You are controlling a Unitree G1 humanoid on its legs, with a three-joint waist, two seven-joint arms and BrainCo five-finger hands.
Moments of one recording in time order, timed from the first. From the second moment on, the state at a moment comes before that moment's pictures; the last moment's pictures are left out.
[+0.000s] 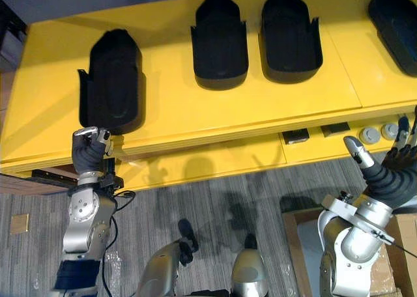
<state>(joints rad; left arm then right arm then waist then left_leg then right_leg) -0.18 0.24 0.10 -0.08 -0.35 -0.14 0.27 0.10 -0.21 -0.34 -0.54 0.17 -0.31 -0.37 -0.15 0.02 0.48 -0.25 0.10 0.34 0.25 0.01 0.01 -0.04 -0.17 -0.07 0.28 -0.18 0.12</state>
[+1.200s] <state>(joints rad) -0.08 0.19 0.11 -0.35 -0.40 -0.29 0.31 0.15 -0.19 -0.34 -0.58 0.12 -0.37 -0.31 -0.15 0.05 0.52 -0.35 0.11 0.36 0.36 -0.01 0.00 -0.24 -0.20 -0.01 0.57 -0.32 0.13</state>
